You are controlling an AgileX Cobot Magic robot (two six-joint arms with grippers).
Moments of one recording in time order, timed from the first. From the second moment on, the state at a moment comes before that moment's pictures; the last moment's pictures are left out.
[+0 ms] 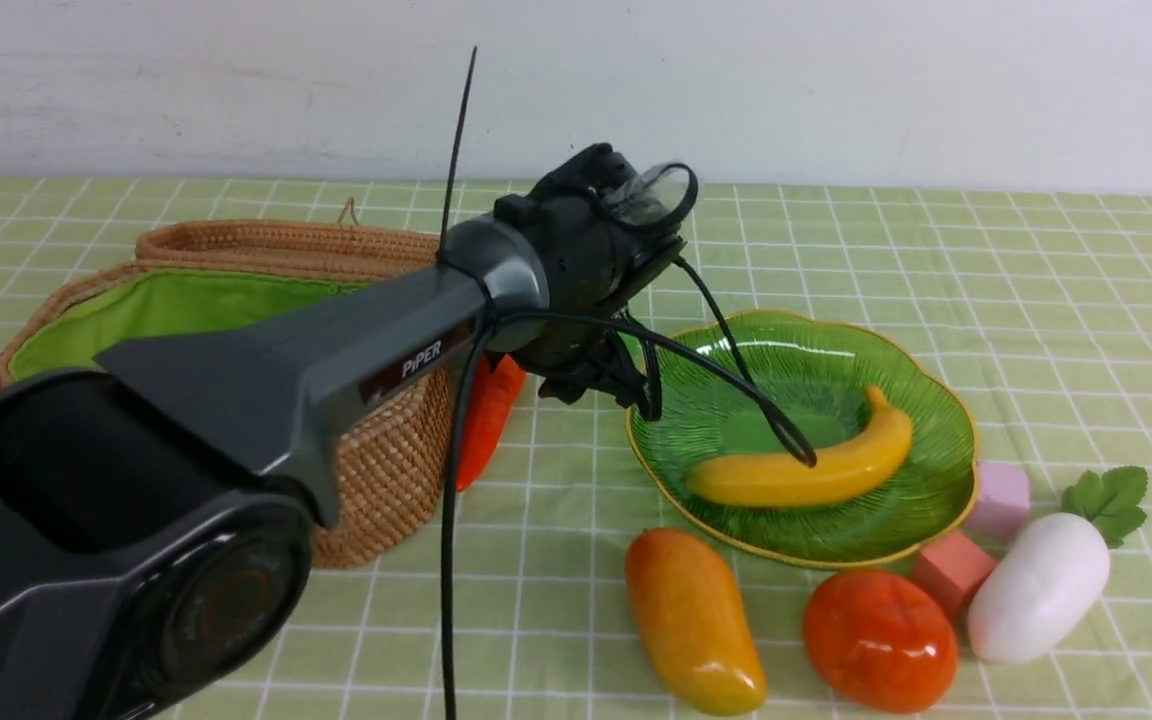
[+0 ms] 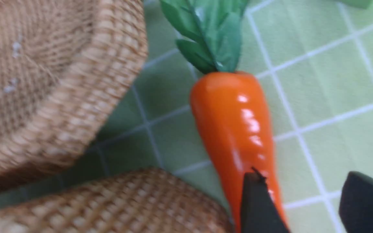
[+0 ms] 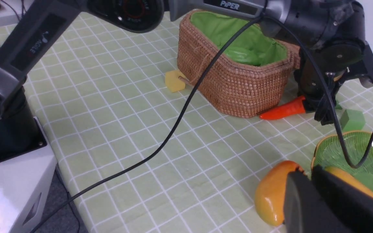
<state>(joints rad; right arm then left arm) 0.17 0.44 -0.88 0.82 1.12 -0.81 -0.63 2.33 -2.08 0.55 1.05 -0.34</state>
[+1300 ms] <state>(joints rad) 0.20 0.44 -0.88 0.80 1.14 -0.81 -0.63 2.43 -2.08 0.60 1.03 -0.46</state>
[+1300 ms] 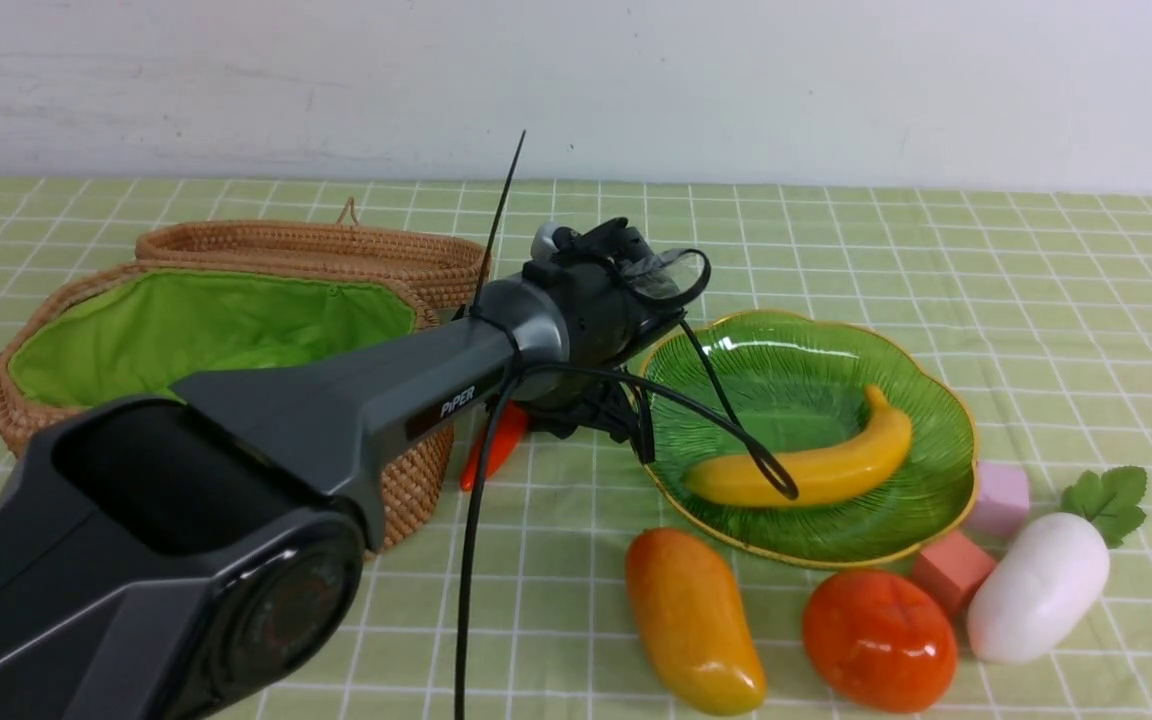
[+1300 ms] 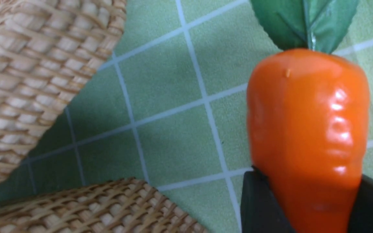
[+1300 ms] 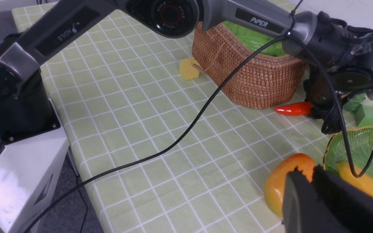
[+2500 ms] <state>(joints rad) 0.20 0.52 -0.88 0.76 0.97 -0.69 -0.47 1.68 -1.97 0.14 1.24 0.09</state>
